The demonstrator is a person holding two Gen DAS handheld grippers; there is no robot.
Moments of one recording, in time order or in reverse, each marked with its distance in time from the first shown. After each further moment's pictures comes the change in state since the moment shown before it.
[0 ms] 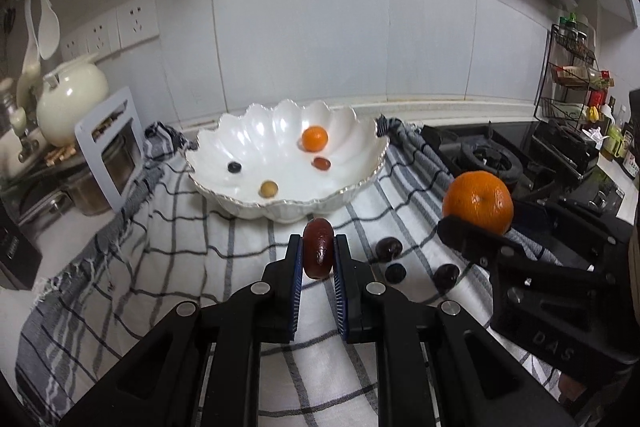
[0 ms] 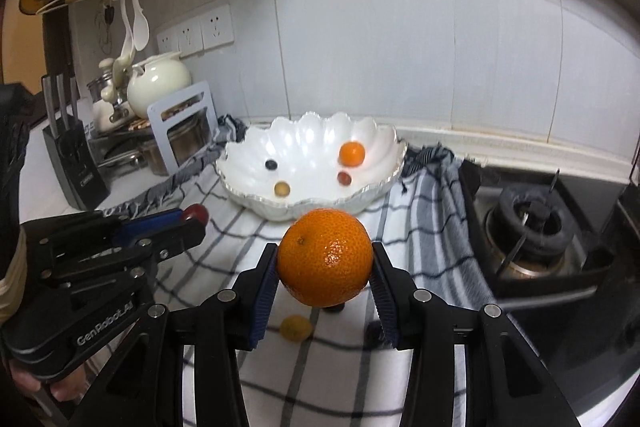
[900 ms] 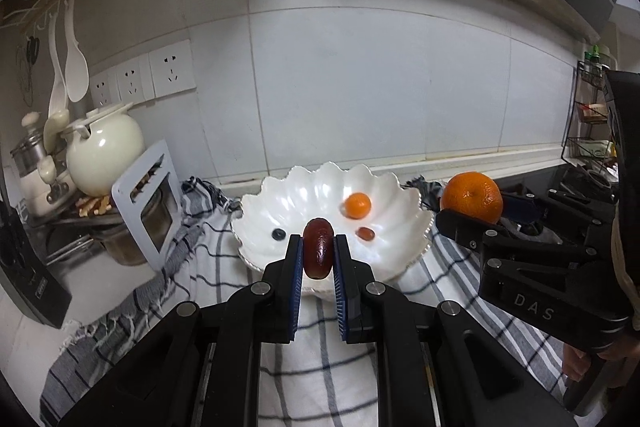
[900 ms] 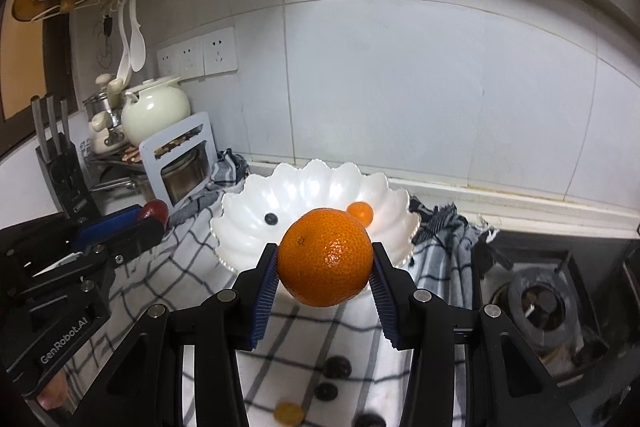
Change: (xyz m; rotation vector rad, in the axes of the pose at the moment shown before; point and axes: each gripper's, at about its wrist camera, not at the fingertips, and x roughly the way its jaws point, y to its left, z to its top) left arm -0.004 0.035 0.055 -0.018 -0.140 0.096; right arm 0.039 0.004 0.081 -0.066 -0.033 0.016
